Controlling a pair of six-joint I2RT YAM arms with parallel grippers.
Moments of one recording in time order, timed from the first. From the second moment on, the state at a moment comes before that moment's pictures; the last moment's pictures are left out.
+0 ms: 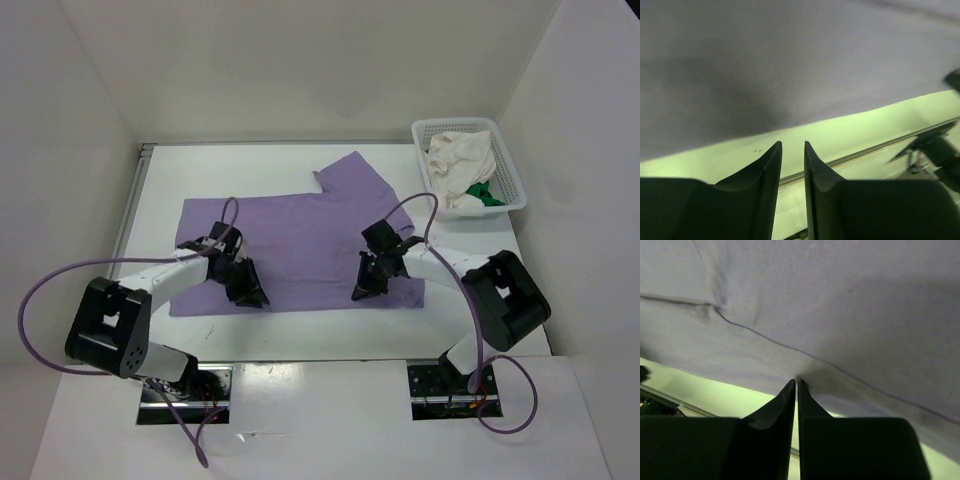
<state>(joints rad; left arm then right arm) -0.33 1.43 0.68 -0.55 0.41 -0.71 0.55 1.56 0.76 -0.36 -0.25 0.80</state>
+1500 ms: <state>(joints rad) 0.21 2.26 1.76 -0.38 -0.03 -0.47 0.47 1.79 1.19 -0.41 -0.36 0.57</state>
